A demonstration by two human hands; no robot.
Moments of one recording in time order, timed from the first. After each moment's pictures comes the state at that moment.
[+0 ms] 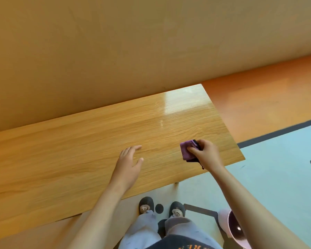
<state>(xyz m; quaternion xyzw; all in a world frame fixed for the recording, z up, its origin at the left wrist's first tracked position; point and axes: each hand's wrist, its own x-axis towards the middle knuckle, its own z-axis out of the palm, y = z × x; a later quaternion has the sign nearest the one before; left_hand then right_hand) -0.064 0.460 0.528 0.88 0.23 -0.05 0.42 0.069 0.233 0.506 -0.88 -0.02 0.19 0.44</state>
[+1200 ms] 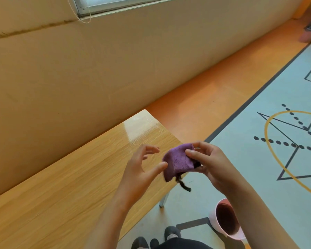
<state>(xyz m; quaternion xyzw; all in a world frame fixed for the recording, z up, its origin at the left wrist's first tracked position) 0.016 0.357 0.636 0.83 -0.08 -0.03 0.55 0.024 0.149 0.656 -0.63 0.04 0.15 0.76</state>
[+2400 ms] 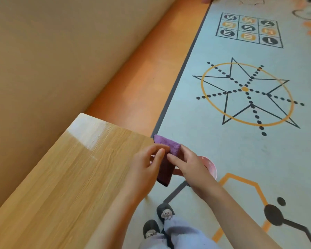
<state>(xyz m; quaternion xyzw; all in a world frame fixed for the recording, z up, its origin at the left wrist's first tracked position) 0.021 0.253 0.619 0.79 -0.27 -0.13 0.53 -0.048 0.127 0.622 -0.65 0.23 0.00 0.72</state>
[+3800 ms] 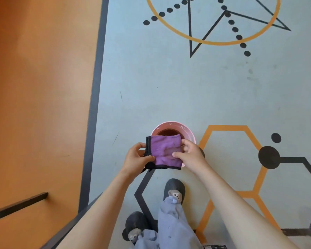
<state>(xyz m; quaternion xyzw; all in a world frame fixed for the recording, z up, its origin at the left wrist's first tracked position) 0.054 -0.033 0.158 0.73 -0.06 -0.54 0.42 -0.085 -0.154 0.154 -0.53 0.53 0.00 0.66</state>
